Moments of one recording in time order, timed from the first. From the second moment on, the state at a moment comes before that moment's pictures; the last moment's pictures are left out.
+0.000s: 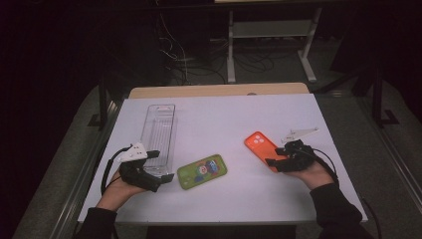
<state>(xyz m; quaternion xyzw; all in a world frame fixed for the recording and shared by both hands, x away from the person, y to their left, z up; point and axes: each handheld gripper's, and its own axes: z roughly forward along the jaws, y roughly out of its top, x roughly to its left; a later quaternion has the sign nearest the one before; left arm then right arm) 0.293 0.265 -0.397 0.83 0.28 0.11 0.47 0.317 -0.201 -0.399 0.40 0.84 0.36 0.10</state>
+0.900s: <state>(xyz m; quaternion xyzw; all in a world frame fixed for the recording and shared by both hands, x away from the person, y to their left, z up) 0.293 0.267 -0.397 0.83 0.28 0.11 0.47 0.285 -0.177 -0.425 0.38 0.84 0.38 0.11</state>
